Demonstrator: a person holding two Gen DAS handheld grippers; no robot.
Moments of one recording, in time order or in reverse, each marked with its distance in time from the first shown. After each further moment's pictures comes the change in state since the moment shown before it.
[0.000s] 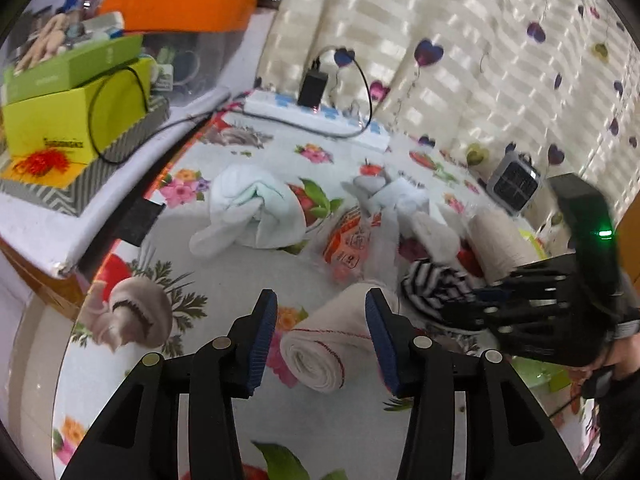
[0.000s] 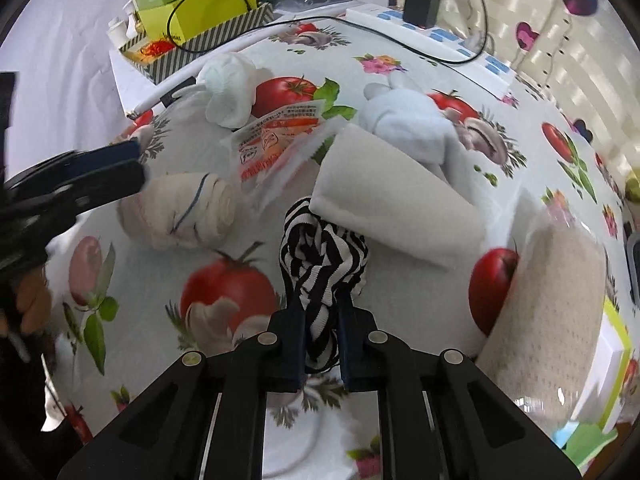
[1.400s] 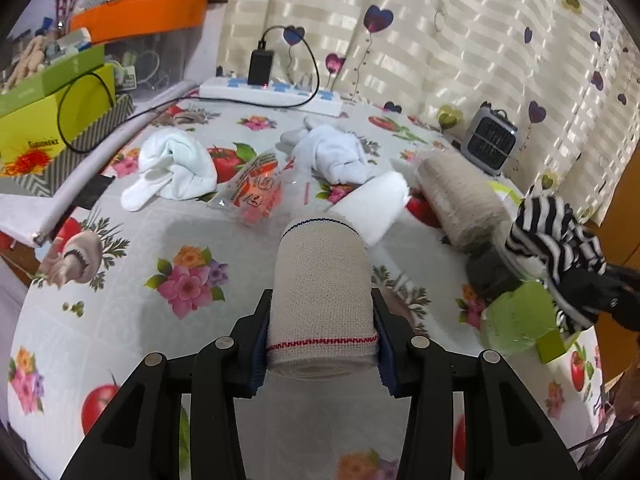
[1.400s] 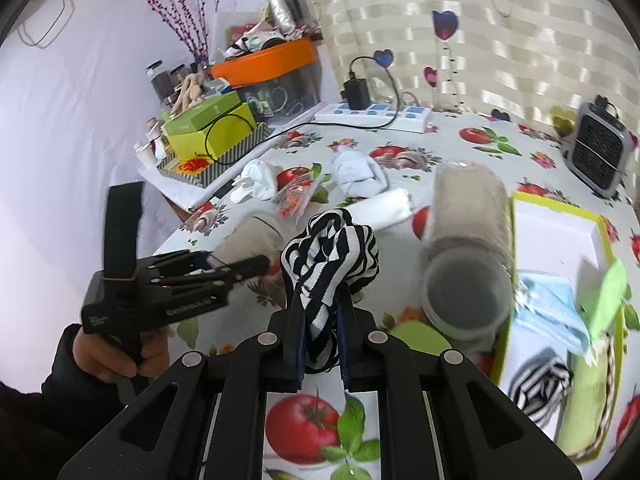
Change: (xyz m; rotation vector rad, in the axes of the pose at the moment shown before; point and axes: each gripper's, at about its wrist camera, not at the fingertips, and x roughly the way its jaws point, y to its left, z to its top) left arm -0.009 -0.079 -0.045 0.065 0.006 0.025; right arm -0.120 -0.008 -0.118 0.255 -0.401 0.099
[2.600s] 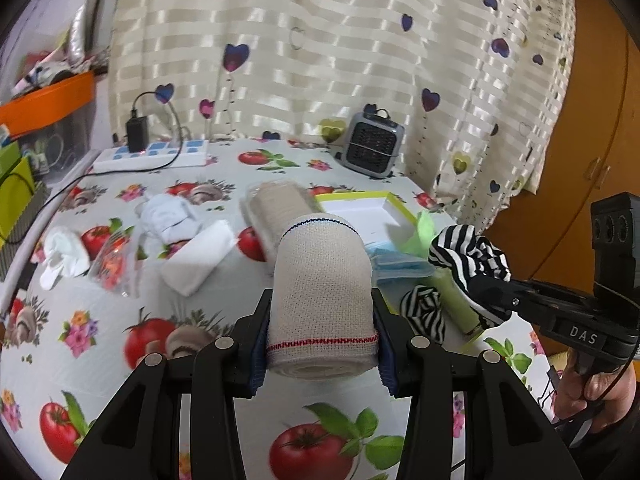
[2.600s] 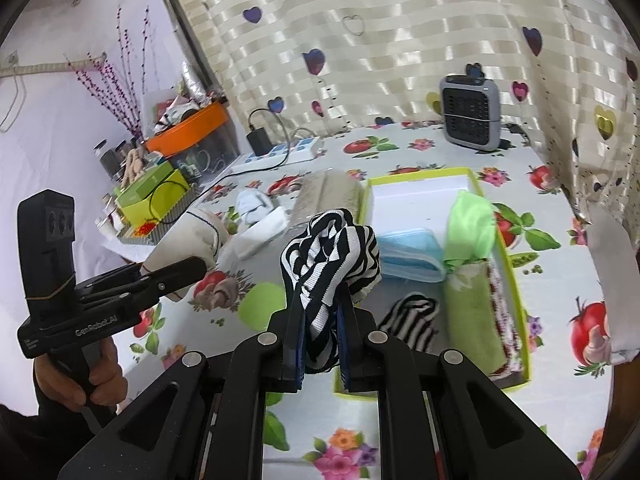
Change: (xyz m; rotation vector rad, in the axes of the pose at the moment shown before) left arm -0.039 -0.145 0.012 0.206 -0.065 -0.185; right arm -0.096 -0.087 -0.055 0.239 -0.167 -0.141
